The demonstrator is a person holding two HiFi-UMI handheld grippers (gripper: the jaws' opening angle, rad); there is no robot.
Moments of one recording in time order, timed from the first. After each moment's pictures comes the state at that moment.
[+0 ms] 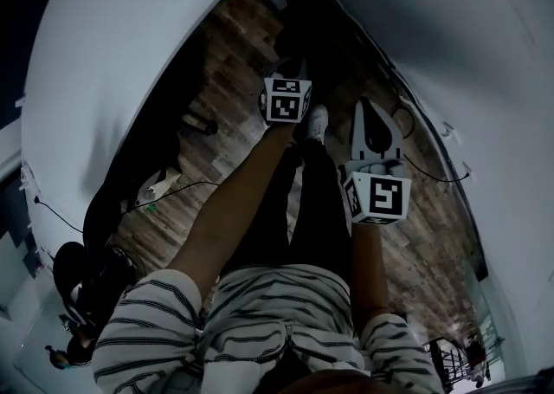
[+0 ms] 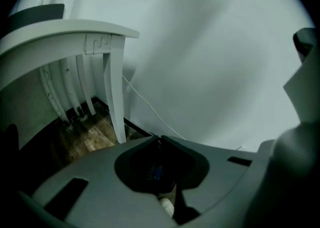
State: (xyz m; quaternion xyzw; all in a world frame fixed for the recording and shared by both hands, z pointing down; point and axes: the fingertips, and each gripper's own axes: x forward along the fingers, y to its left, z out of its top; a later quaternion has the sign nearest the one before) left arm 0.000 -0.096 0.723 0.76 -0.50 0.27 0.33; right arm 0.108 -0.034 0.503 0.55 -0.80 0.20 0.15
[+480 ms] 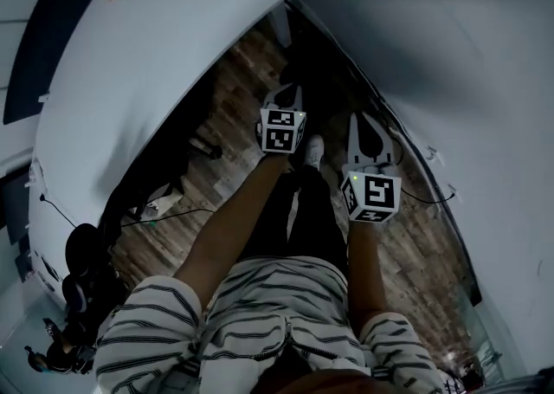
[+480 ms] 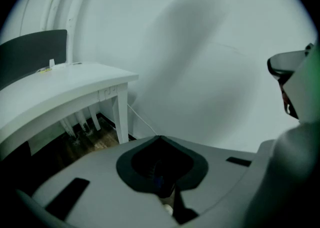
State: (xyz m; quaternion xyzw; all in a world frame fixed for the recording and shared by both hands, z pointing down) left arm -0.015 -0.092 0.606 0.77 -0.52 0.24 0.28; right arm 0.106 -0.043 0.445 0.54 -0.81 0.19 0.13
